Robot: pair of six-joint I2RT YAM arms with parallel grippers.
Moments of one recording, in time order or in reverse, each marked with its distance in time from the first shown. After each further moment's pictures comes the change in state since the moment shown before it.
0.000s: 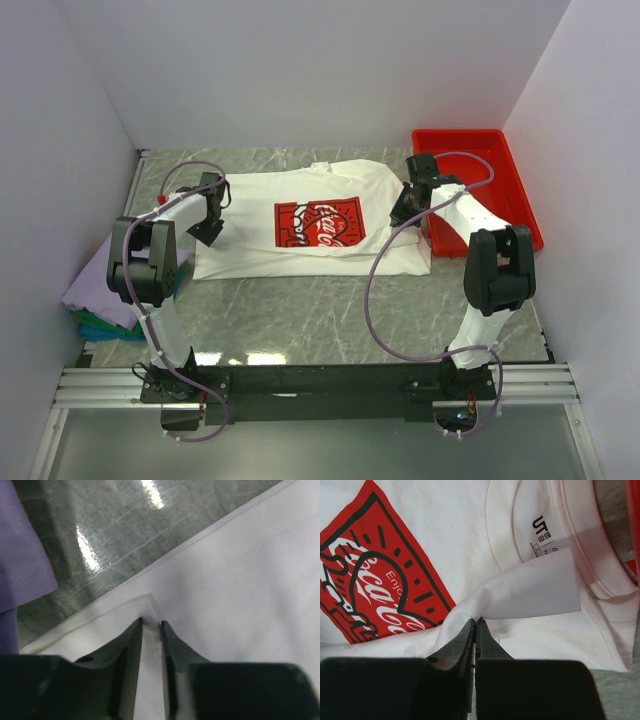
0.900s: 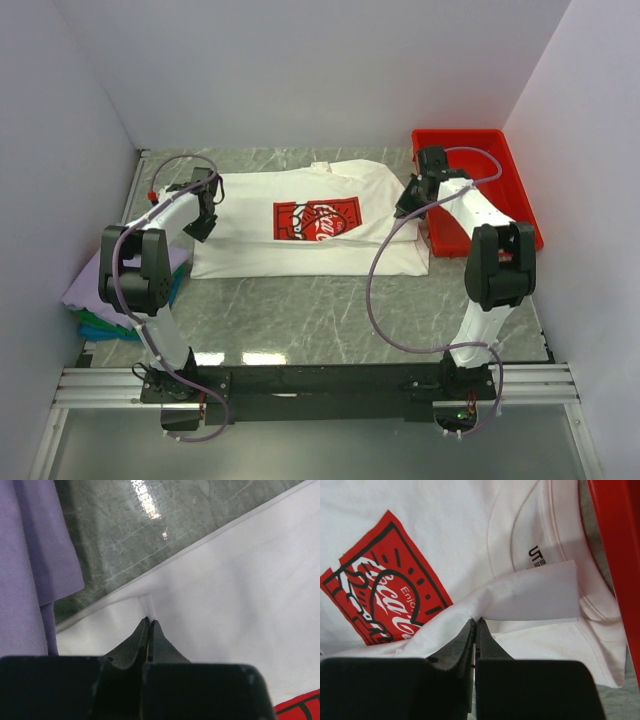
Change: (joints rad) left arm 0.025 -0.082 0.000 -0.041 -0.016 -0.011; right arm -0.059 0.034 0.054 0.008 -0.063 0.001
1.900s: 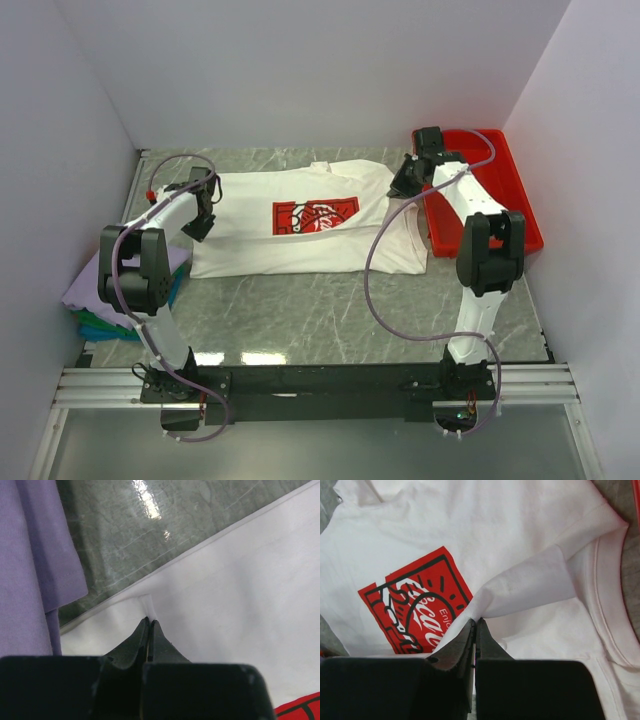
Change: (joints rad) left arm 0.013 0.001 0.002 -0.001 0.002 0.024; right arm 0.005 0.129 0.242 -0.021 -0.050 -0.010
